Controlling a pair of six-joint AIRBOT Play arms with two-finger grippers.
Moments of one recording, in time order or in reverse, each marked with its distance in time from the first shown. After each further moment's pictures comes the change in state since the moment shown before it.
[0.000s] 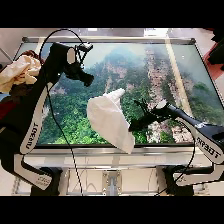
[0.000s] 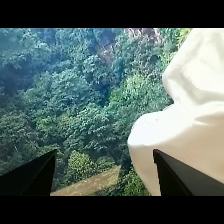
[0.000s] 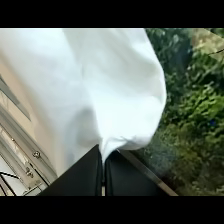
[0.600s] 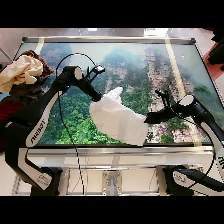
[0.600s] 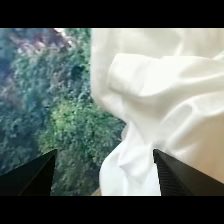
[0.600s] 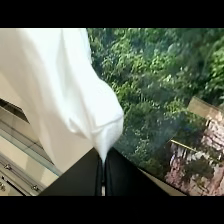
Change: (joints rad) left arm 0.023 -0.073 -0.262 -0.365 0.253 0.507; right arm -0.201 0.277 -0.003 -0.212 0.031 0.122
